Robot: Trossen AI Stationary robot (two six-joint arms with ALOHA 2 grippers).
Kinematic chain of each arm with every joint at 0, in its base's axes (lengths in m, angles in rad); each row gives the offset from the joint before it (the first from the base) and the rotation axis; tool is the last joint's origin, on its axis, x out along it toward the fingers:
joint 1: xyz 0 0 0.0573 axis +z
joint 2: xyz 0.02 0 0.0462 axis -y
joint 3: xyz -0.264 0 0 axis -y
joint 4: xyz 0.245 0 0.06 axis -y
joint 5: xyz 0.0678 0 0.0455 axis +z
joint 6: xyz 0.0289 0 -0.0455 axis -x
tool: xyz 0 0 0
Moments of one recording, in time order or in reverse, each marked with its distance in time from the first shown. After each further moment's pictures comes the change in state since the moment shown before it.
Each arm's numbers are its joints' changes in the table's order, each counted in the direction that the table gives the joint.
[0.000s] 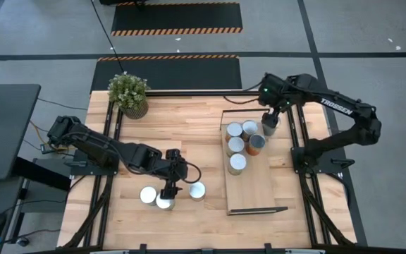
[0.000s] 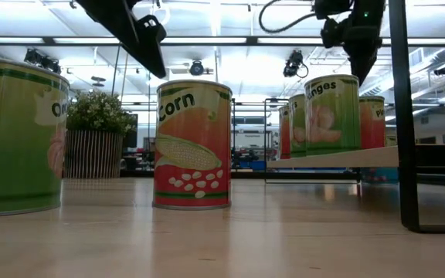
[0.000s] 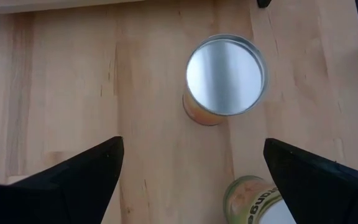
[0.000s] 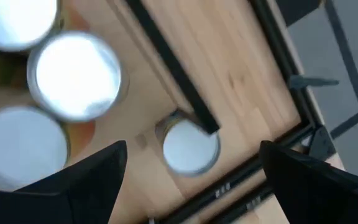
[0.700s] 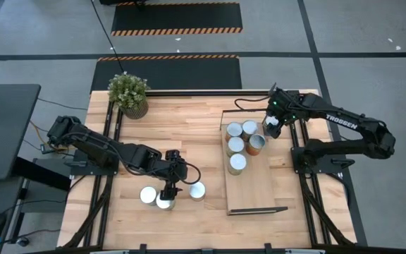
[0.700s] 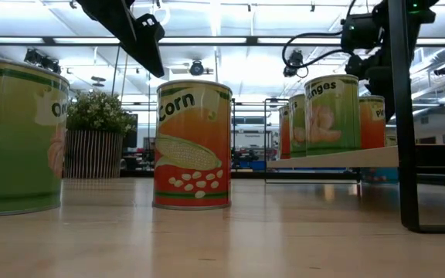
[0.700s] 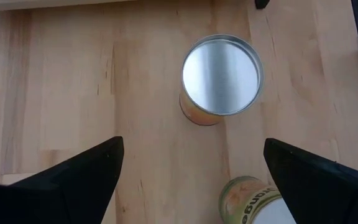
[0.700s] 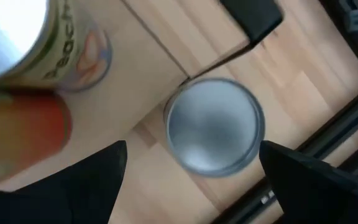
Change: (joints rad) left arm -0.008 0.000 0.000 0.001 0.000 0.022; right arm -0.112 0.244 -0.492 0.307 0.080 -0.056
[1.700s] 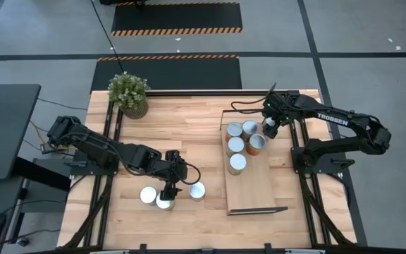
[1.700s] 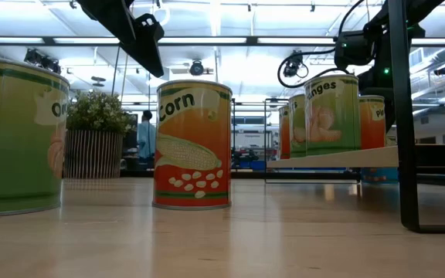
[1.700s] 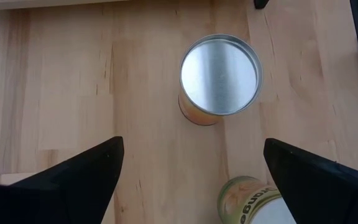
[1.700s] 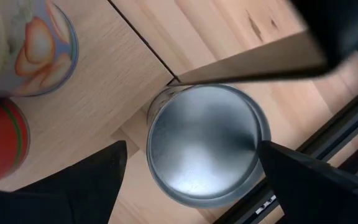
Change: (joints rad) left arm 0.000 0.000 0.000 0.000 0.000 0.005; right arm -0.014 -0.090 -0.056 0.089 -0.055 0.023
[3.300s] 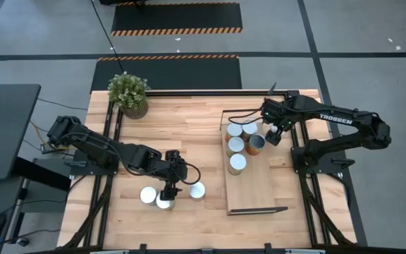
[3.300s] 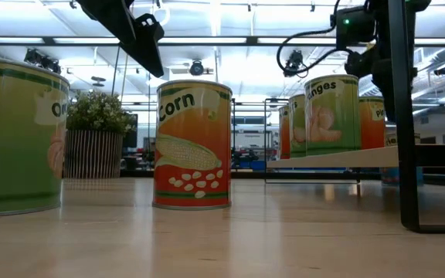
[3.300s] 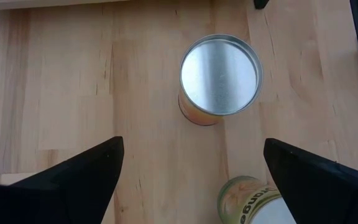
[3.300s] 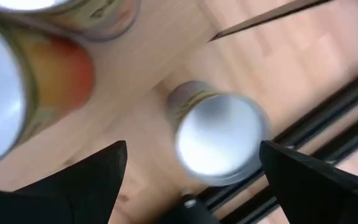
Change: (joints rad) left arm 0.000 0.000 0.000 0.000 0.000 0.000; right arm 0.212 -0.013 0.147 -0.285 0.005 -0.190
